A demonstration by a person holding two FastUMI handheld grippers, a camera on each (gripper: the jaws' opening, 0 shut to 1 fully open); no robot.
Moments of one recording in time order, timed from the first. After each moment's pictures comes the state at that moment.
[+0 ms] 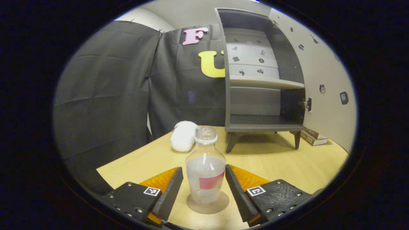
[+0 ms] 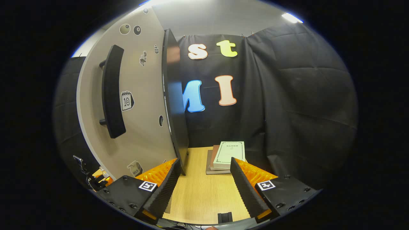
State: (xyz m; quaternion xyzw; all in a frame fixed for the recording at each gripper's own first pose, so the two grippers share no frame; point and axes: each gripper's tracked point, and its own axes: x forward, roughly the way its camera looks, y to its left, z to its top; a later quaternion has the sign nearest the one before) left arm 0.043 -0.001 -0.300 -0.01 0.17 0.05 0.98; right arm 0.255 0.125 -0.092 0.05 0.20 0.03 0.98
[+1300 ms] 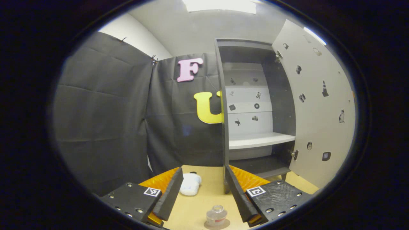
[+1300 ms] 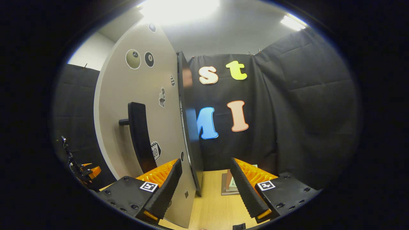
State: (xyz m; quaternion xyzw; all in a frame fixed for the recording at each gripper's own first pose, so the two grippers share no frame) left arm 0.076 0.044 -0.067 0.00 0.06 0.01 1.00; right arm 0.285 0.173 0.004 0.07 0.10 0.05 0.99
